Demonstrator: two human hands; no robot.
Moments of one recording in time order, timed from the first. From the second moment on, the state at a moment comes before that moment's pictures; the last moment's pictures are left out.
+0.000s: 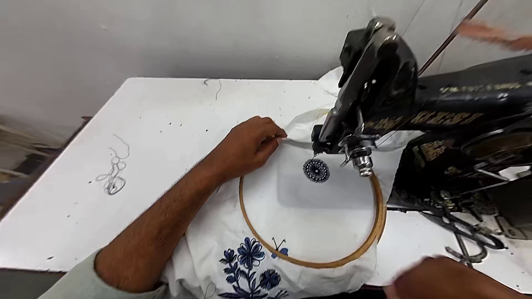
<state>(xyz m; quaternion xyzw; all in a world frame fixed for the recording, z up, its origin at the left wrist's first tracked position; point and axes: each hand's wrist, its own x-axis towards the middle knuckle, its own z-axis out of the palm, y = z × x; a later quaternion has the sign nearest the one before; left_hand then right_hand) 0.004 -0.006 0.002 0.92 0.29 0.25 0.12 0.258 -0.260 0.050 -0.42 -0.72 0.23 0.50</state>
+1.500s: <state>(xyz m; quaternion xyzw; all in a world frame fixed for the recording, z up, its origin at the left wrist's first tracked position) 0.020 -0.057 -0.004 0.94 0.33 0.06 0.06 0.300 -0.095 0.016 -0.72 -0.66 0.04 0.20</state>
